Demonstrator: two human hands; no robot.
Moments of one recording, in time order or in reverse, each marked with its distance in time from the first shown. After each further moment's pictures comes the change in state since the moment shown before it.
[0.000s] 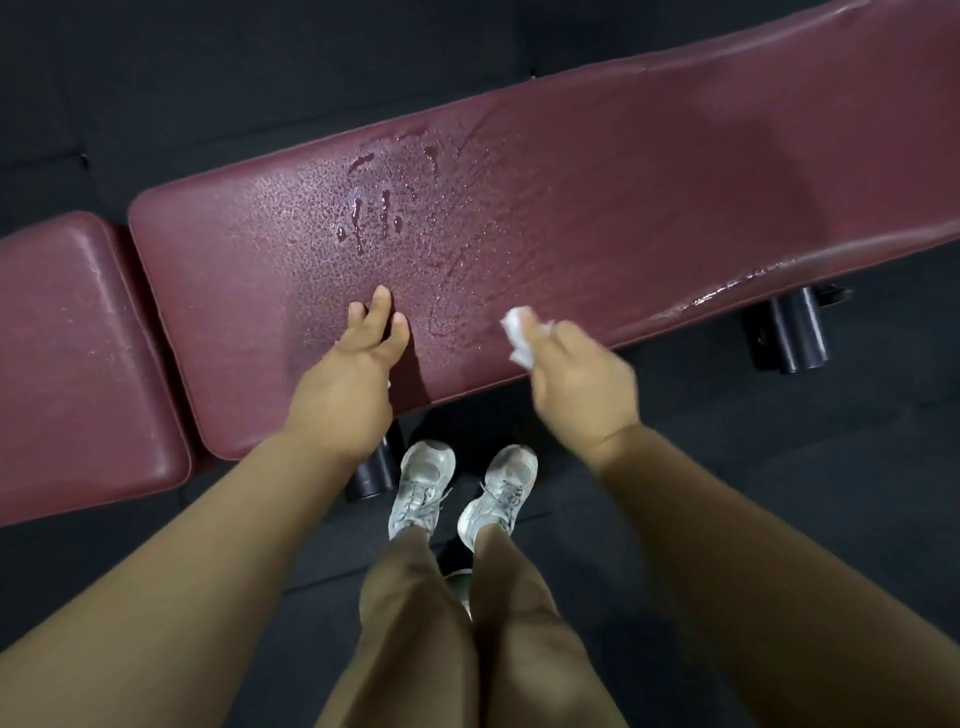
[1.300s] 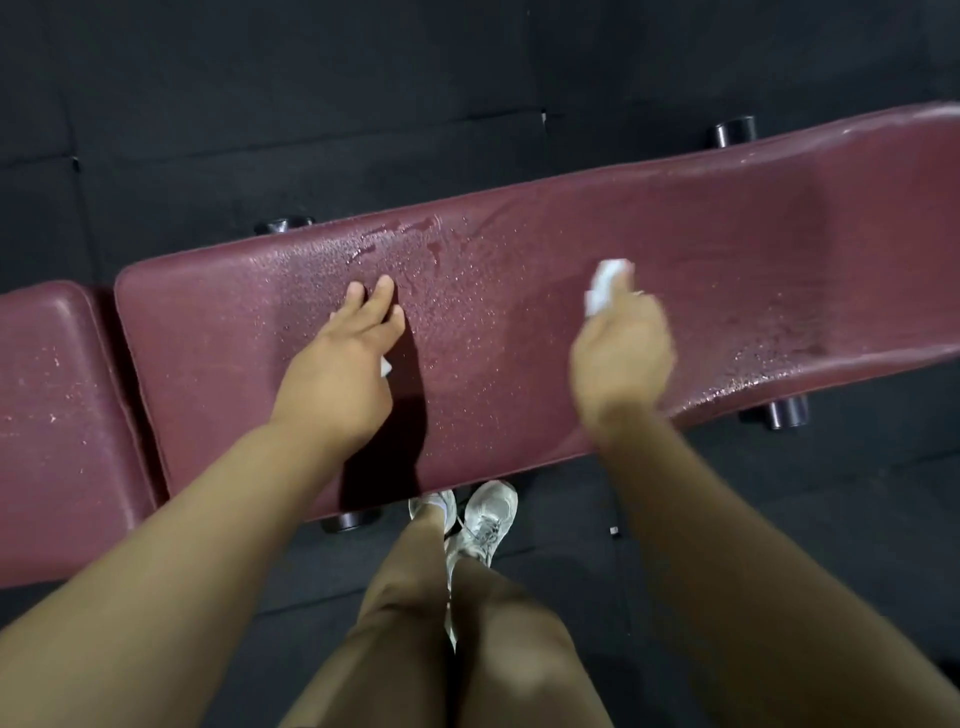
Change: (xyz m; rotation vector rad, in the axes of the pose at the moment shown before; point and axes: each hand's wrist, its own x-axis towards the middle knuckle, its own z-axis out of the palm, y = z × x) left_hand 0.067 0.010 -0.056 -0.112 0.104 -0.032; right_hand 0.118 0.020 -0.044 -0.141 0.062 0.589
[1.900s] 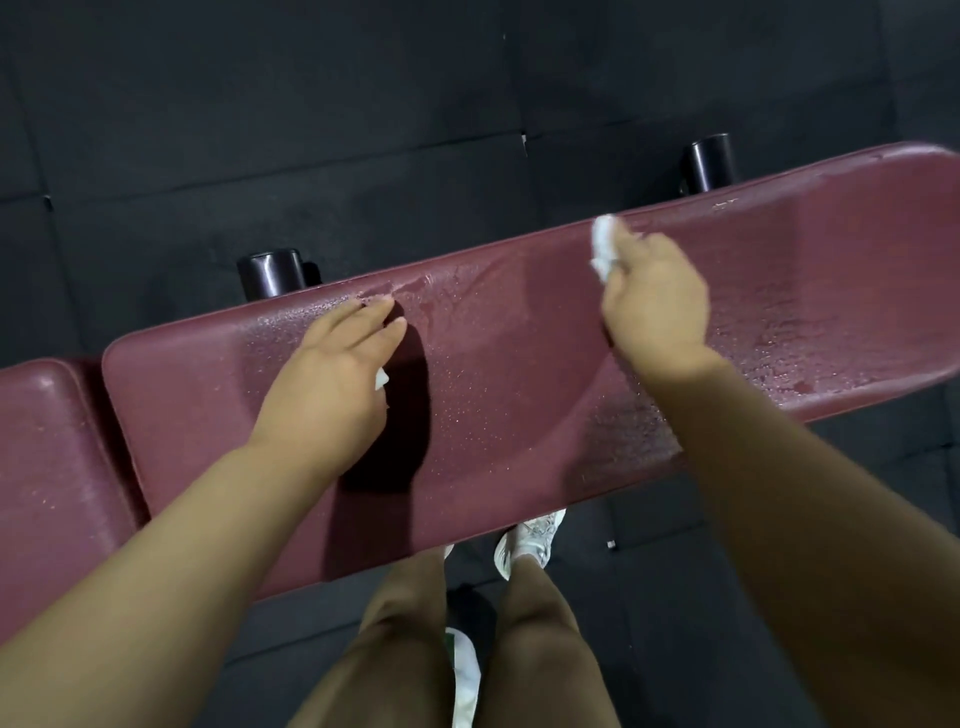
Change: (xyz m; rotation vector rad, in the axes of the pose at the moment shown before) left_hand 0.030 -0.003 -0.029 -0.004 0.090 0.125; right_hand 0.084 -0.009 -0.035 0.008 0.004 -0.327
